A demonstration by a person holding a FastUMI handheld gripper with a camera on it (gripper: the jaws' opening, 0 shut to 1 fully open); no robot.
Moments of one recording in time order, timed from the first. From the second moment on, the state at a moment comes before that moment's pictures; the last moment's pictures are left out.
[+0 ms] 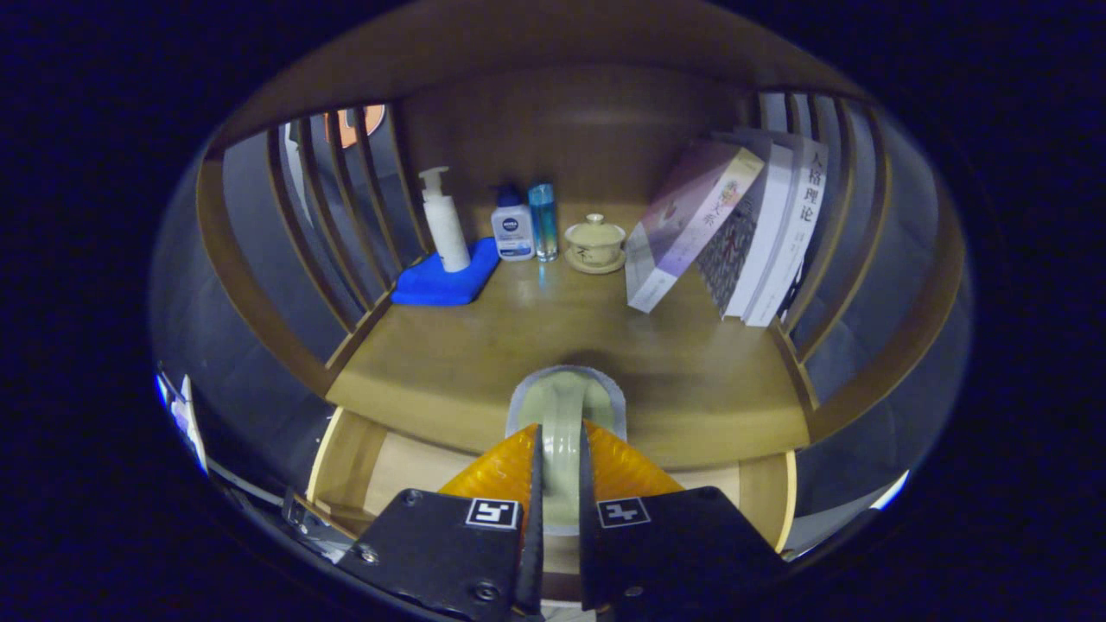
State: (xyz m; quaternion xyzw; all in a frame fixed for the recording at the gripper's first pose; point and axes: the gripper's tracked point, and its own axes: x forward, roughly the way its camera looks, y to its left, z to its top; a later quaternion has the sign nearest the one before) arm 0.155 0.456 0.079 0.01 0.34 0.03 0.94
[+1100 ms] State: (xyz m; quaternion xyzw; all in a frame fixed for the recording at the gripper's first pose) arm 0.246 0.465 0.056 0.01 0.35 0.00 0.94
